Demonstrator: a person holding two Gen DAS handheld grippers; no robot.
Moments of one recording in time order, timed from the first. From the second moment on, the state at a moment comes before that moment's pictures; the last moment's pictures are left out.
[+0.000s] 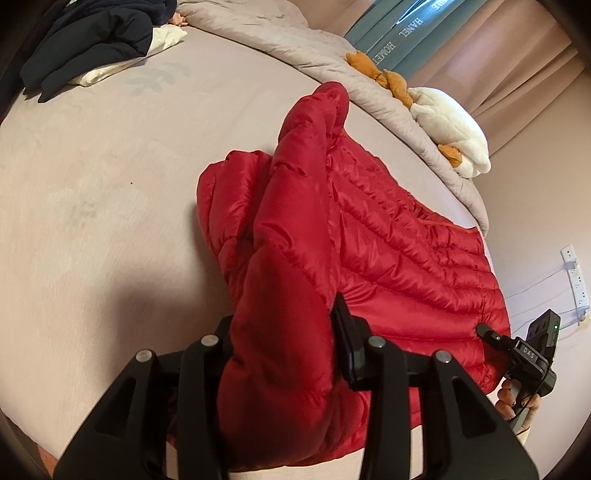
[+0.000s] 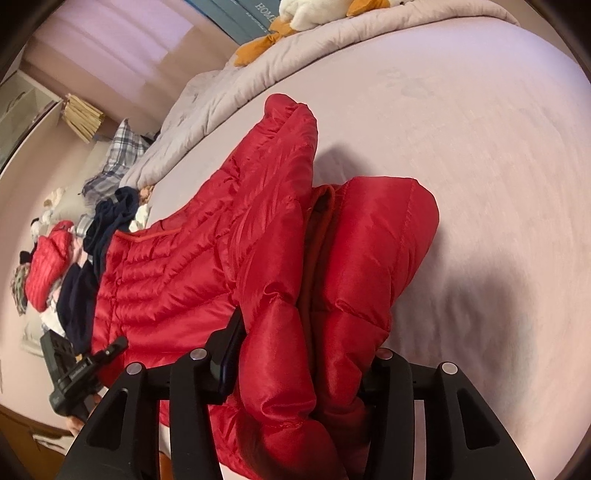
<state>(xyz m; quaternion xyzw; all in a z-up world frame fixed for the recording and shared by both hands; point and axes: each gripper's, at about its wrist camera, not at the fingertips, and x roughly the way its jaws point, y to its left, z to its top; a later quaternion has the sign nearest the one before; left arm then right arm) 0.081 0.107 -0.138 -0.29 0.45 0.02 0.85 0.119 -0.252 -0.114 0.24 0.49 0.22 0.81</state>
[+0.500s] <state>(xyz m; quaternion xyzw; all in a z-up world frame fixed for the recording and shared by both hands) 0.077 0.108 -0.153 -0.29 0.46 0.03 0.84 0.118 -0.251 -0.121 0.22 0.50 0.19 0.82</state>
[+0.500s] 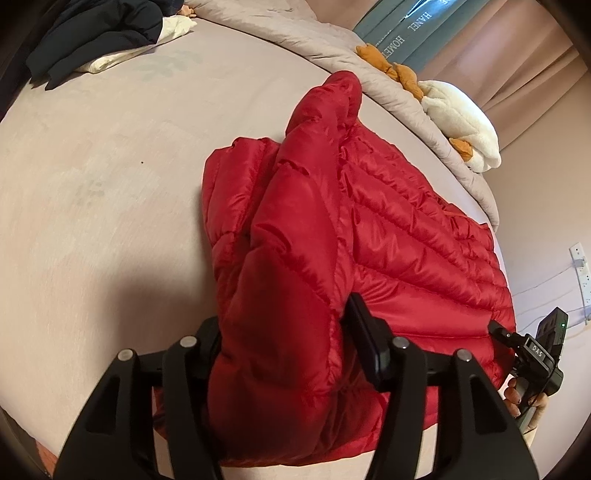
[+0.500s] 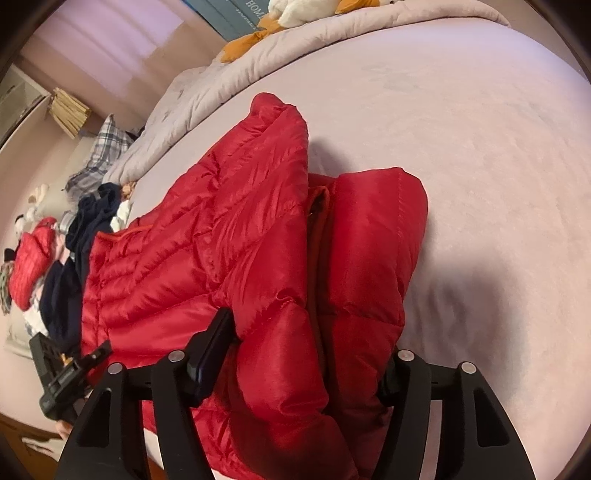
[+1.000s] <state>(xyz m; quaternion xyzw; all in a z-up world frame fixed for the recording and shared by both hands) 0.066 0.111 -0.152 -0.28 0.46 0.06 0.84 0.114 -0.255 -0.118 0.20 0.50 0.16 0.83</state>
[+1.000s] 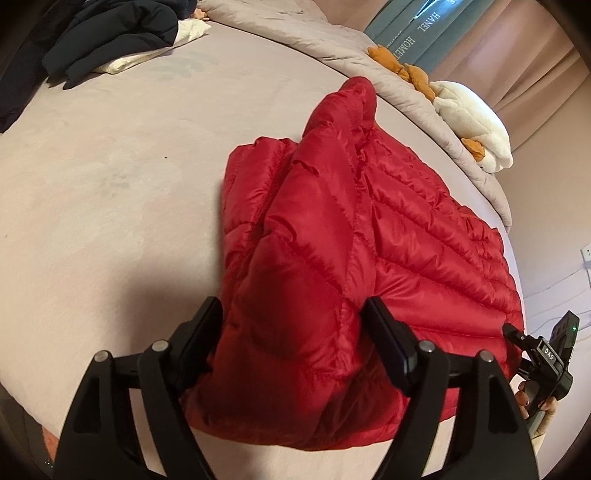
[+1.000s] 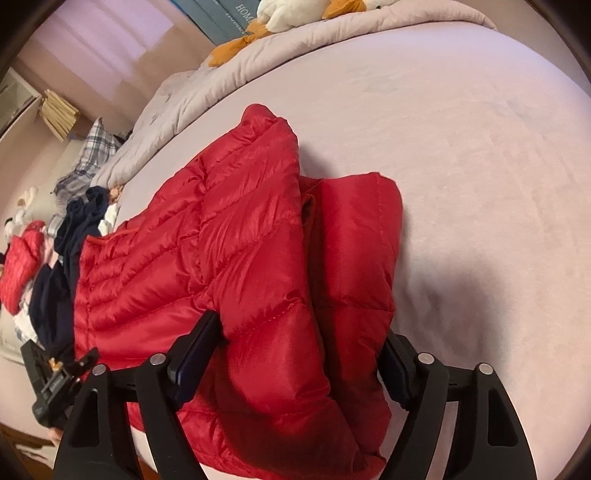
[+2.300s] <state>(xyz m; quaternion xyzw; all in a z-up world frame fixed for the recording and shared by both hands) 0.003 0.037 -0.007 -0.17 0.32 0.05 0.93 0.039 -0.225 0.002 0.07 0.30 0.12 0.94</state>
